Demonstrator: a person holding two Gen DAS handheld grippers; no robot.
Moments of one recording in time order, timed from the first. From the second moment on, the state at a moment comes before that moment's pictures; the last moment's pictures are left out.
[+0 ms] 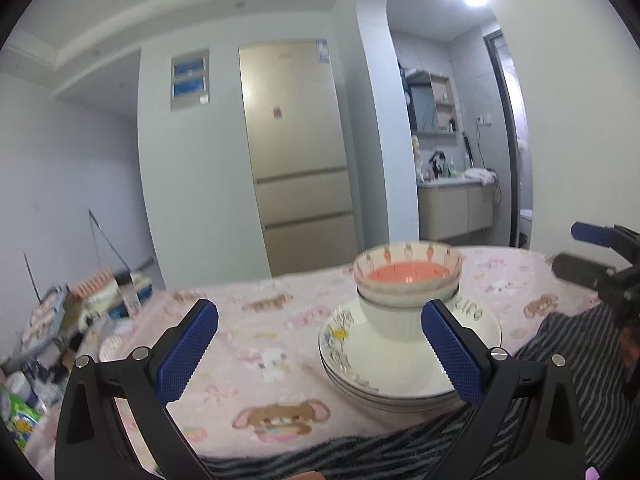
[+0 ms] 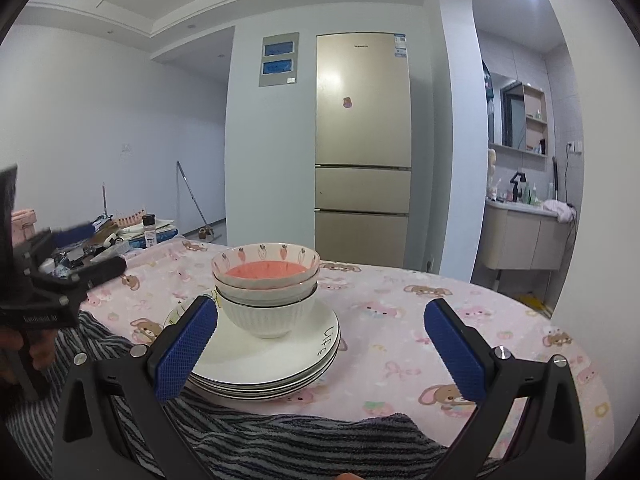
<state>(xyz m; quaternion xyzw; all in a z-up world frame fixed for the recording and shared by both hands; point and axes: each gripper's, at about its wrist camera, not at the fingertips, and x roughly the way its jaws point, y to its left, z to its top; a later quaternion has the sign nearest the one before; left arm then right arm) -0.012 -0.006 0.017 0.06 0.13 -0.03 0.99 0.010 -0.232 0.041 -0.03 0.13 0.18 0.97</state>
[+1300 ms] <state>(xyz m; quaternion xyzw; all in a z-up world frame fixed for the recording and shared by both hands) 0.001 0.001 0.001 0.04 0.16 -0.02 0.99 0.020 -0.230 0.029 -0.03 0.17 0.17 0.97</state>
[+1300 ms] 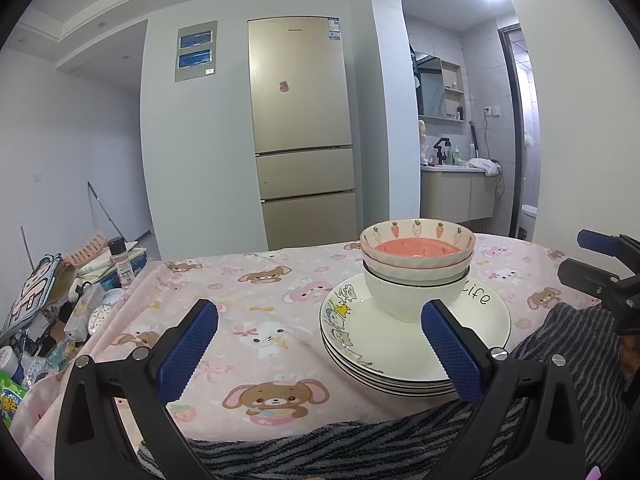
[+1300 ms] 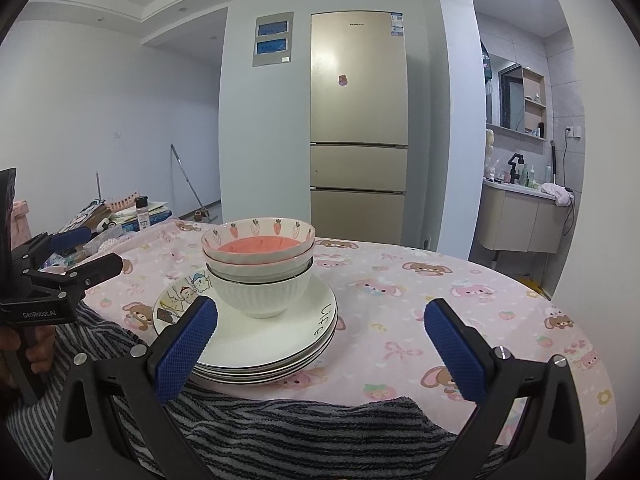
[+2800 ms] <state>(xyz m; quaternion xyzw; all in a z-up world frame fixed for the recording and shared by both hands) 0.005 -0.004 -0.002 0.05 0.16 -0.03 0.98 0.016 -0.222 0.028 -0.05 0.17 0.19 0.97</state>
